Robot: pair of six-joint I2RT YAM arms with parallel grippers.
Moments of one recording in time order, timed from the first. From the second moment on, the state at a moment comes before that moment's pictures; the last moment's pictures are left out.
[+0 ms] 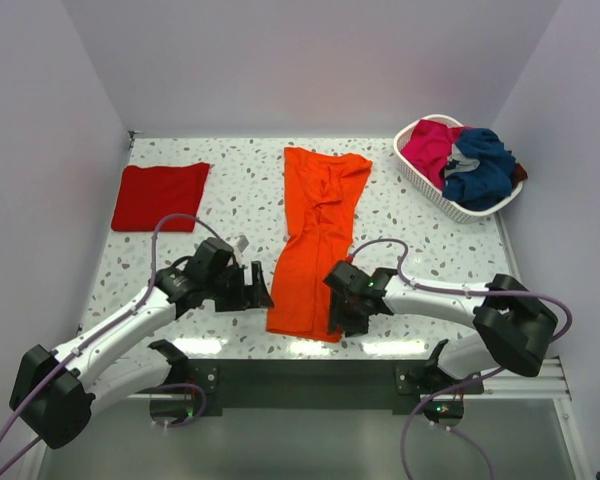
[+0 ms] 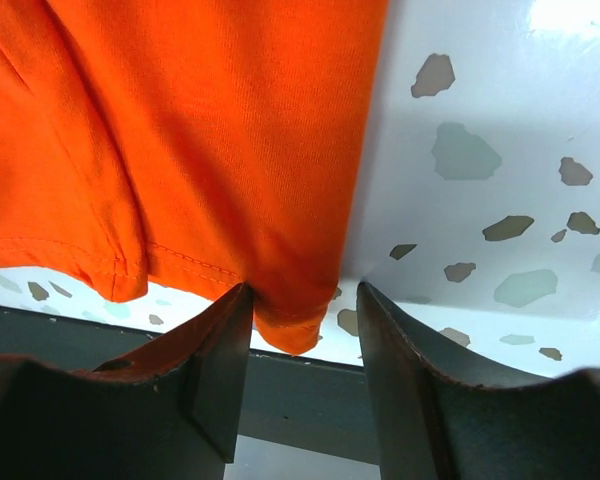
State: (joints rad) left arm -0.60 0.98 0.61 -0.58 0.25 -0.70; right arm 0.96 1.43 0.71 -0.58 -0.01 1.09
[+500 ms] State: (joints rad) left arm -0.60 1.13 0.59 -0.54 0.24 -0.76; right arm 0.96 1.49 0.76 -0.63 -0.03 1.05
